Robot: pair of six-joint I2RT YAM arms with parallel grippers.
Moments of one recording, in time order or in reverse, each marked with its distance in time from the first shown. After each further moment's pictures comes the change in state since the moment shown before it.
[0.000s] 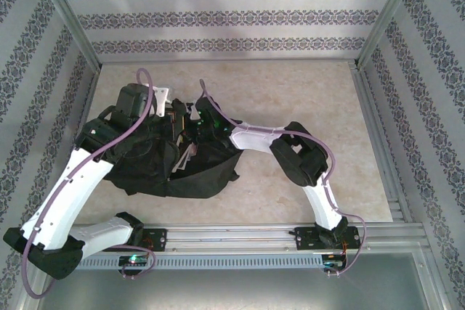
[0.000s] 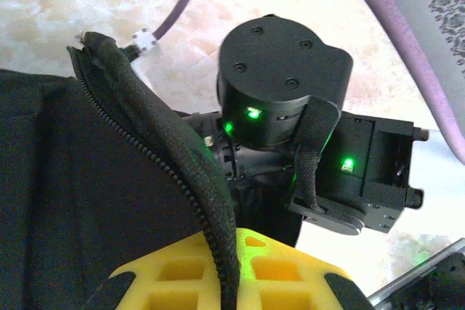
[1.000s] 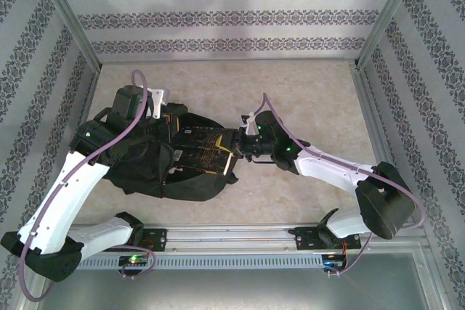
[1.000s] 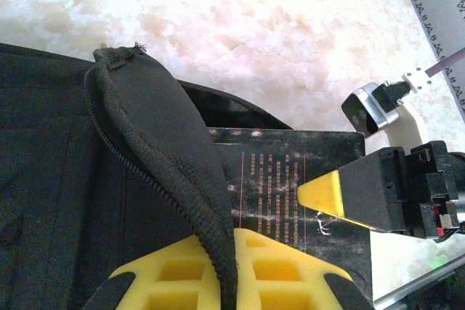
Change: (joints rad) left arm -0.002 -0.019 0.043 -0.094 -0.068 0.002; right arm -0.135 -0.745 -0.684 -0.111 -0.003 -0.026
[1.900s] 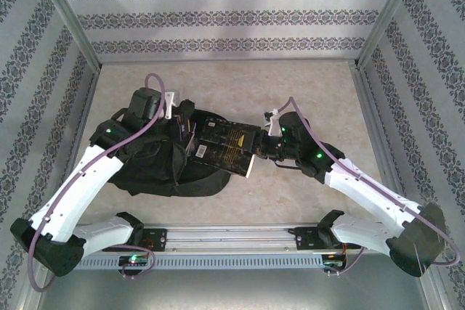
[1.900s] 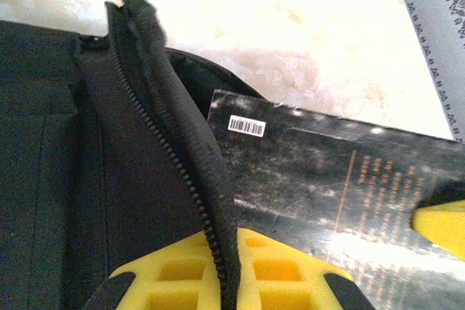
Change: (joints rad) left arm -0.005 0.031 -0.134 0.162 0.052 -0.069; right arm -0.045 -0.330 0.013 -0.433 0.163 -0.307
